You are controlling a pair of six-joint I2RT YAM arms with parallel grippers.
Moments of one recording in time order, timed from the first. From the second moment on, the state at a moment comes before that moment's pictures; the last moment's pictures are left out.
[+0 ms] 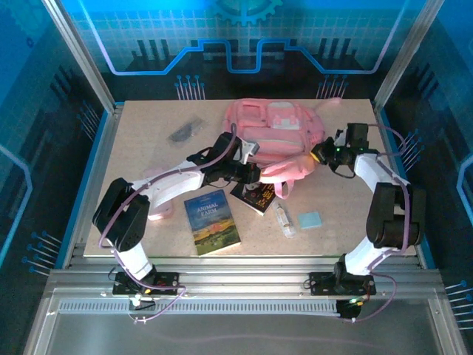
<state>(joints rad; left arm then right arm) -0.62 1.73 1.23 -0.26 0.43 -0.43 -0.11 1.65 1.09 -0.30 -0.57 0.76</state>
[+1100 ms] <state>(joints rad) -0.69 2.01 1.53 -0.24 0.55 -0.51 -0.03 1.49 0.77 -0.07 -0.60 1.01</state>
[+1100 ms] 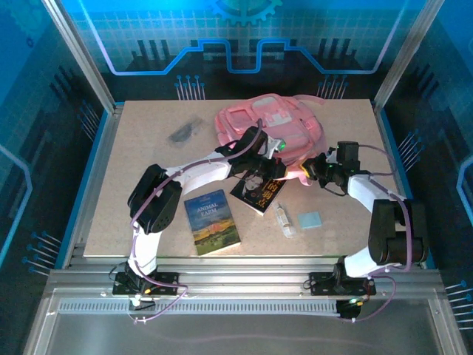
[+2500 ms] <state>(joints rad) -0.43 2.27 1.85 -0.35 0.23 -0.47 -0.23 1.33 0.79 -0.19 -0.49 0.95</state>
